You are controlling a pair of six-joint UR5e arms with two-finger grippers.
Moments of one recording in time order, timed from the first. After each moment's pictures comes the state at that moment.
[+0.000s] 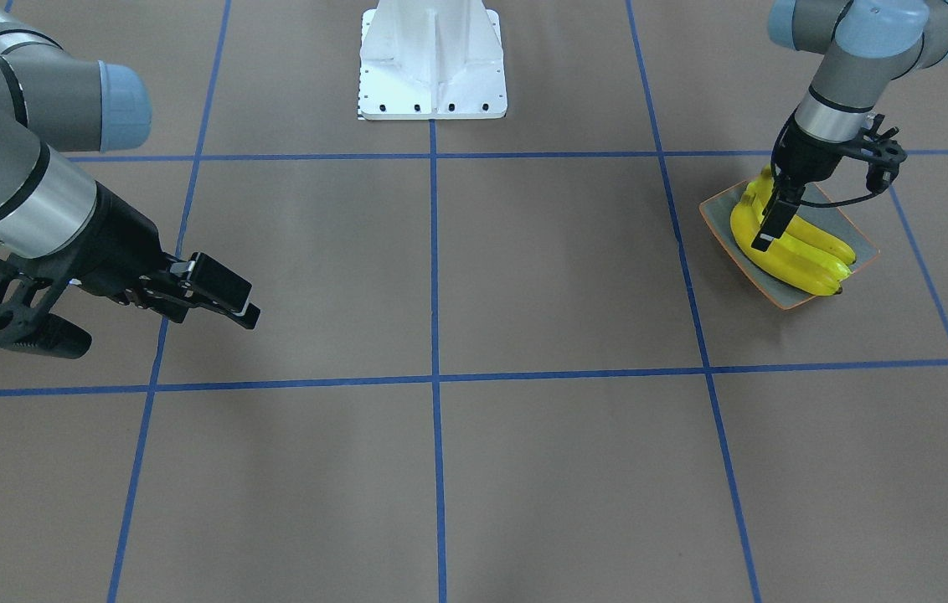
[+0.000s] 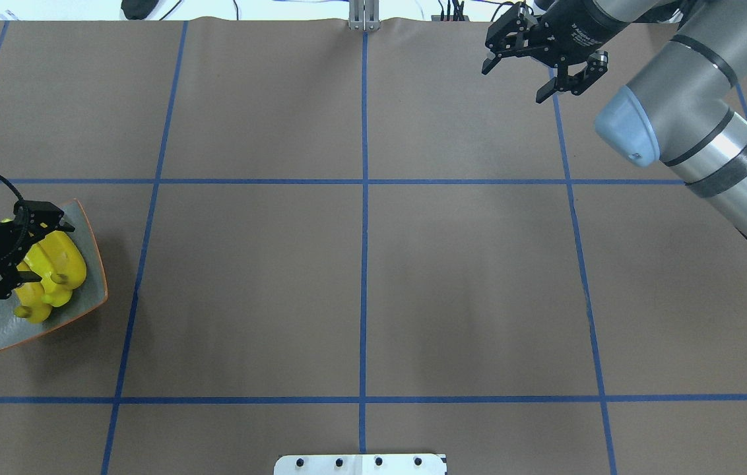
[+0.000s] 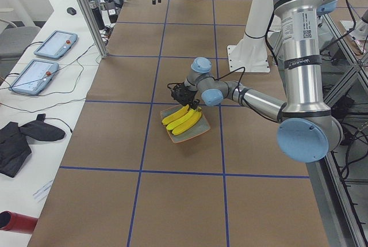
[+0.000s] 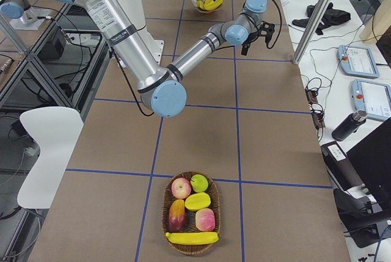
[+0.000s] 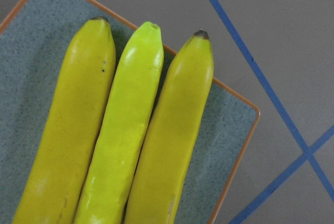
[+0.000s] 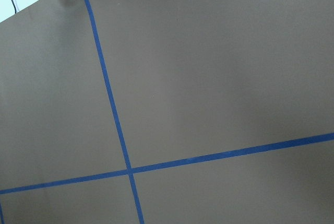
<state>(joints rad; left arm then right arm) -0.74 -1.39 -2.03 -2.18 -1.84 -2.06 1.04 -0.95 1.64 -1.36 2.39 1.25</state>
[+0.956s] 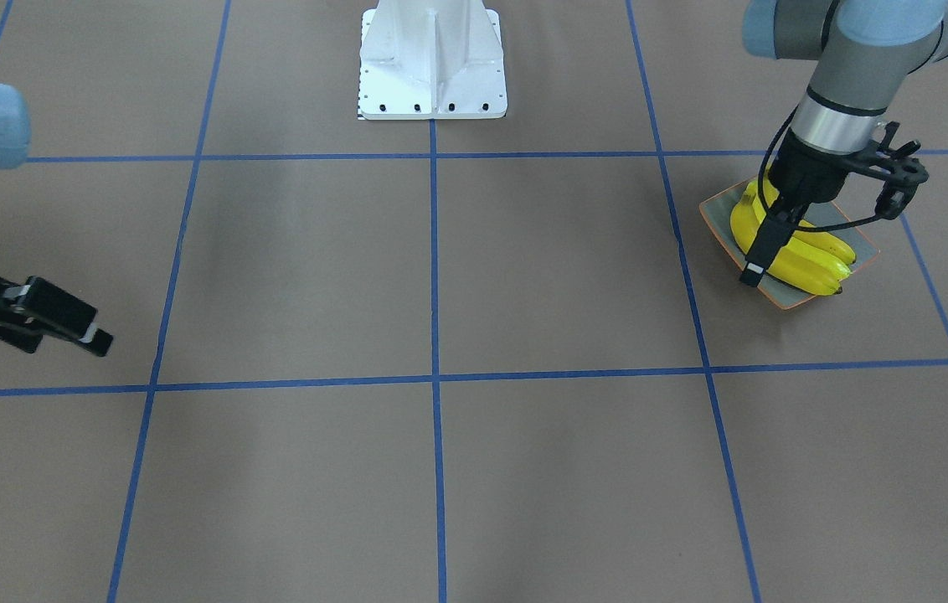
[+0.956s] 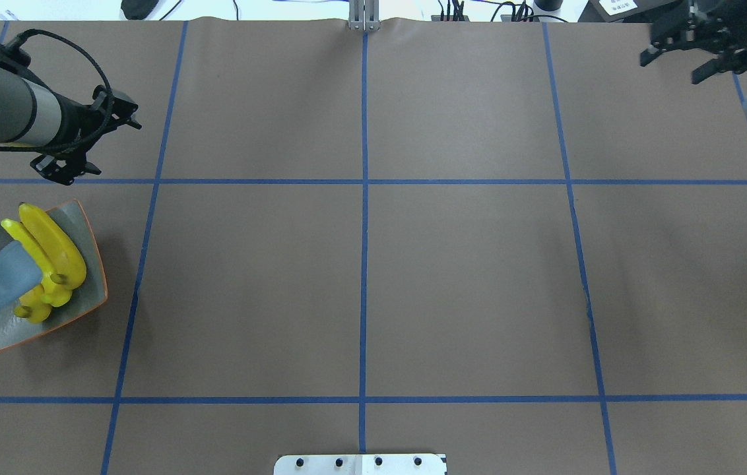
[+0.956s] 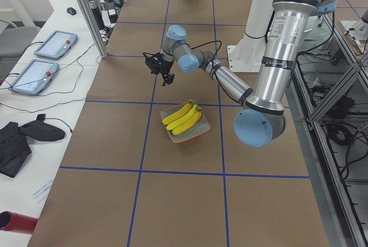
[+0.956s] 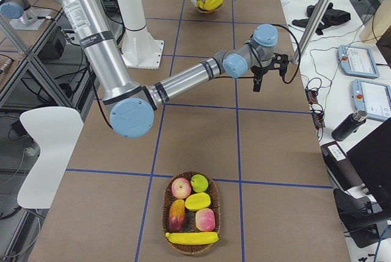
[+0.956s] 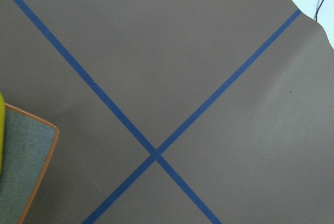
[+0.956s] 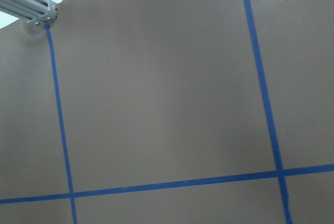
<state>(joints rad) -0.88 -1.87 -1.90 -1.79 -1.86 -1.81 1.29 -1.20 1.62 -1.38 2.39 0.77</state>
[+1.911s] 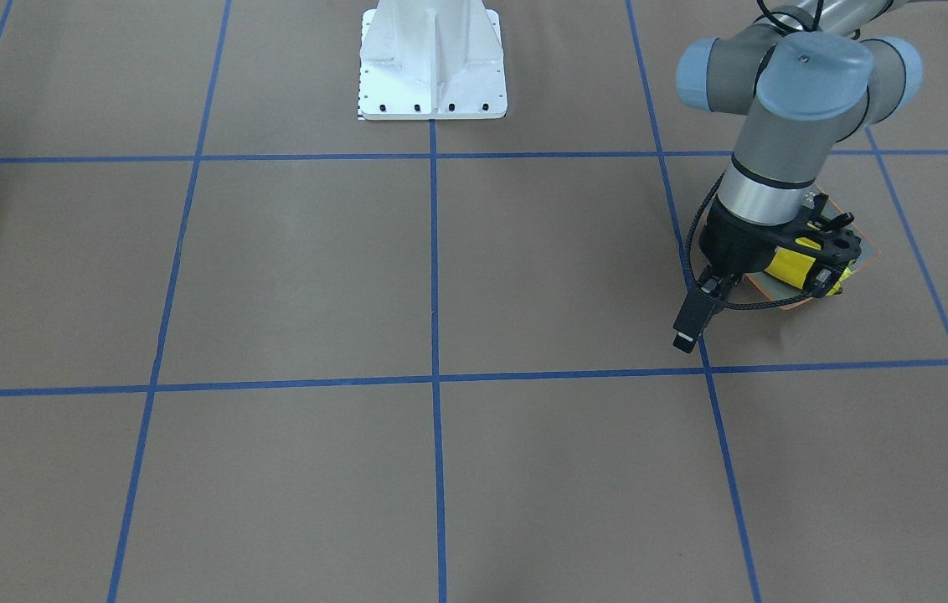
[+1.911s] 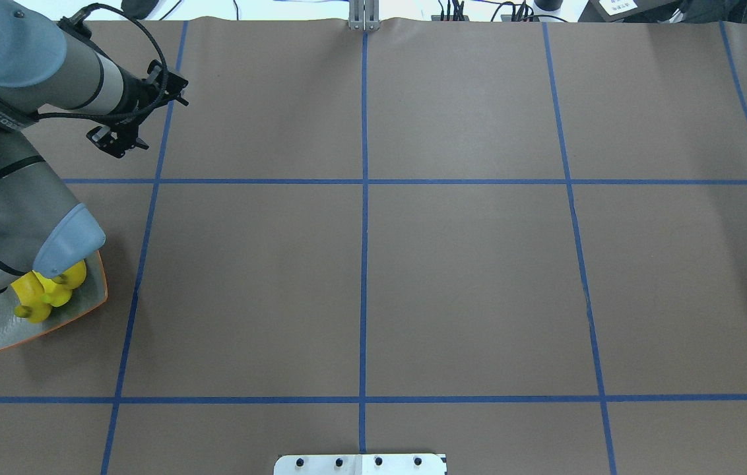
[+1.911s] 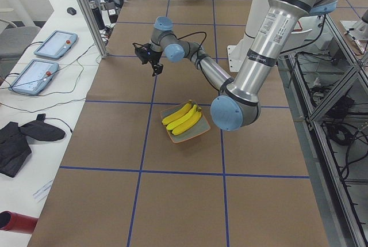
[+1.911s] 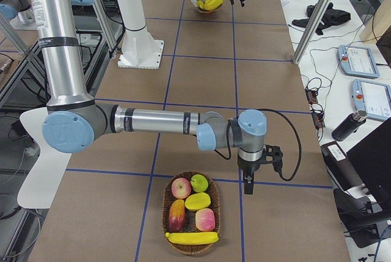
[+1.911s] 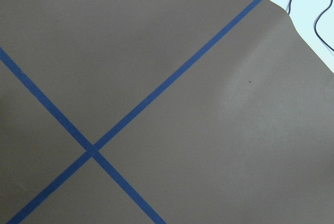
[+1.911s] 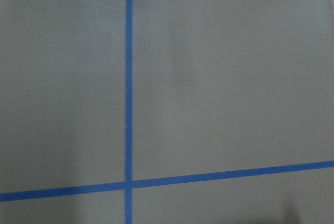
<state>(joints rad) -0.87 -2.03 -1.76 -1.78 -1.86 -1.80 1.54 -1.44 1.36 -1.36 2.09 0.19</state>
